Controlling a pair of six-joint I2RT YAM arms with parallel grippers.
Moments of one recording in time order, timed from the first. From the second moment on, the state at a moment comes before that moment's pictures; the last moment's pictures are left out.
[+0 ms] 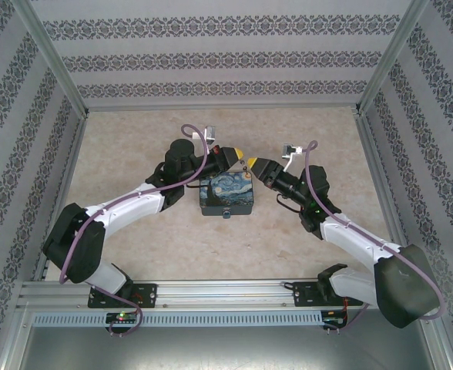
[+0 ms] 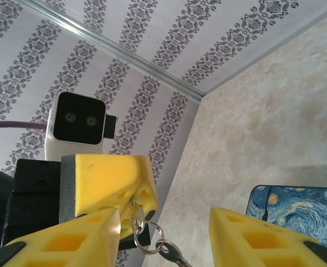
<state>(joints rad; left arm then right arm) -0.59 1.52 0.97 0.44 0.44 -1.08 0.42 1.16 0.51 0.64 -0.46 1.06</state>
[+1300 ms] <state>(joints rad) -0.59 1.53 0.88 0.65 0.39 -1.19 0.50 1.30 0.53 0.86 -0.42 1.15</state>
